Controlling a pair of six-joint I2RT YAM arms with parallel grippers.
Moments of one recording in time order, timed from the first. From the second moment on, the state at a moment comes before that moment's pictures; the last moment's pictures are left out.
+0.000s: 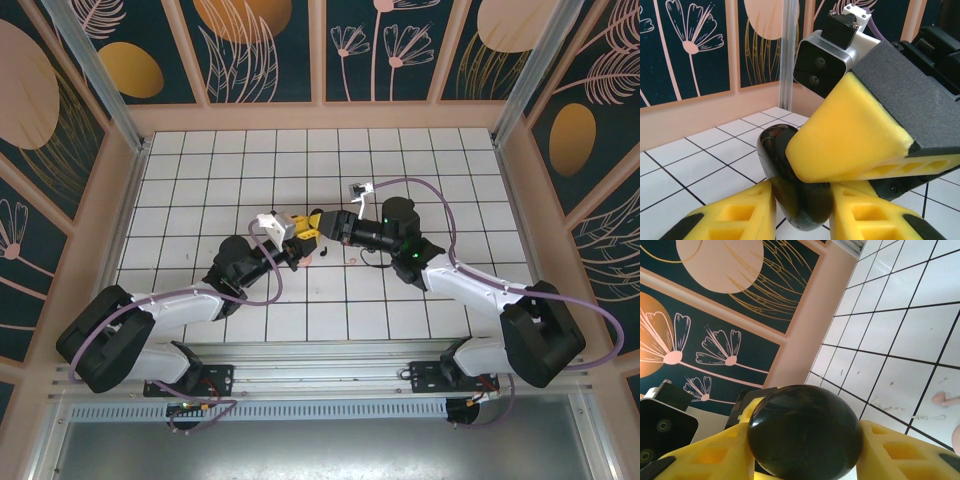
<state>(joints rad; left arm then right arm) -0.71 1.35 0.45 0.98 0.26 -0.12 0.66 1.32 0.72 0.46 -0.54 0.93</state>
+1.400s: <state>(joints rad) -0.55 1.32 0.56 0.85 0.75 -0.13 0.45 1.02 0.78 0.11 -0.78 0.03</state>
